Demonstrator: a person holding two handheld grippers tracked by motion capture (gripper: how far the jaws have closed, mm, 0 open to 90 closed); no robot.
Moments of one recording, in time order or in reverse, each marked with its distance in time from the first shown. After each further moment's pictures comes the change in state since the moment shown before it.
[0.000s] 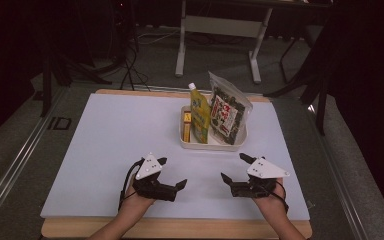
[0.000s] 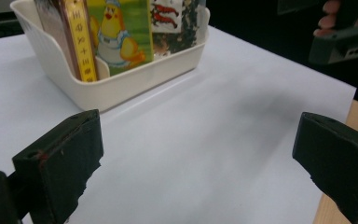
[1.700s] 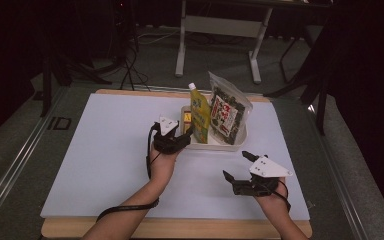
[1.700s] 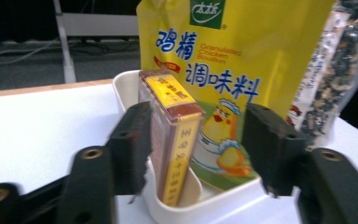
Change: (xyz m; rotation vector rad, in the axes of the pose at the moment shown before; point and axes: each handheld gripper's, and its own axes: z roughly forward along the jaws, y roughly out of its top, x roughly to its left) left arm 0.044 0.066 0.081 -0.124 0.313 -0.164; right arm -0.003 0.005 -0.005 -0.011 -0.025 -0.013
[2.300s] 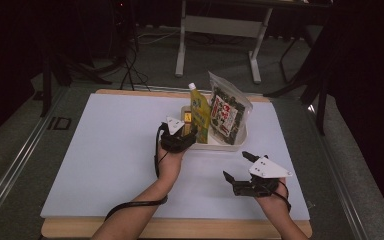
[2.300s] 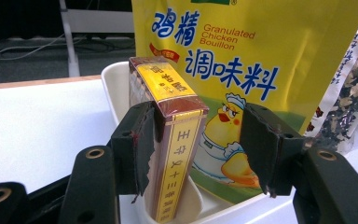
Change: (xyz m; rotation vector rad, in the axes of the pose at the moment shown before) left arm -0.006 -0.010 0.030 -0.001 0.052 0.001; right arm 0.000 -0.001 -0.001 0.005 -0.002 -0.011
